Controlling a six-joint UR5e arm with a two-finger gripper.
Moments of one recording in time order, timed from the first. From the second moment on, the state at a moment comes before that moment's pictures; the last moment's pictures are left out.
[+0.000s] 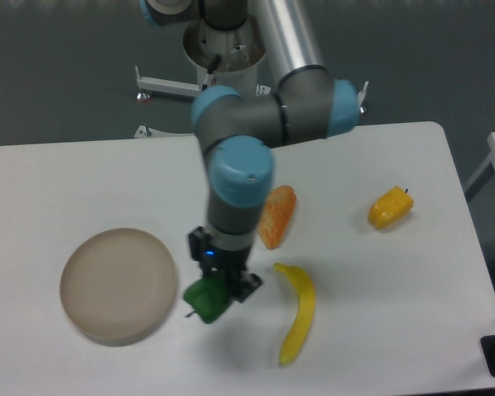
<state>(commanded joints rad) 1.97 -2.12 -1.21 -1.18 1.40 0.88</state>
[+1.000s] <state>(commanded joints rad) 1.85 -2.10 -1.46 -0.95 1.36 0.91</state>
